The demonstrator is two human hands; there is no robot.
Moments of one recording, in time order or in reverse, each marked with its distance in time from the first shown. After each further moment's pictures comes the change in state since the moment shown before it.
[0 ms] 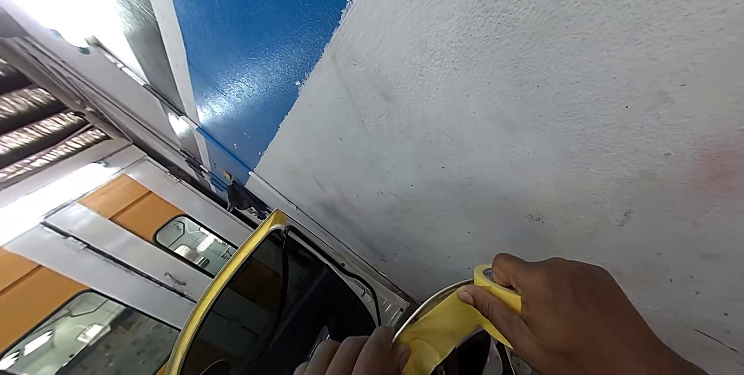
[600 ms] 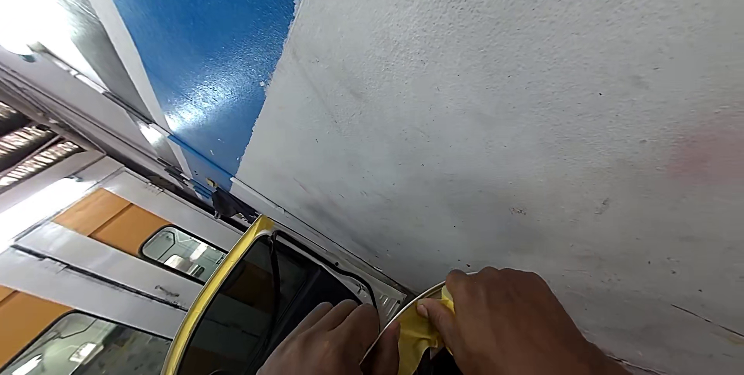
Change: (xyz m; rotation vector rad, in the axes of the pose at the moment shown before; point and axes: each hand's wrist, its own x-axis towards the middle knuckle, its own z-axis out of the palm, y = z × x) left_hand 0.050 0.005 0.000 0.025 -0.200 0.096; right_hand 0.029 -0.033 -0.020 0.074 -0.660 0.197
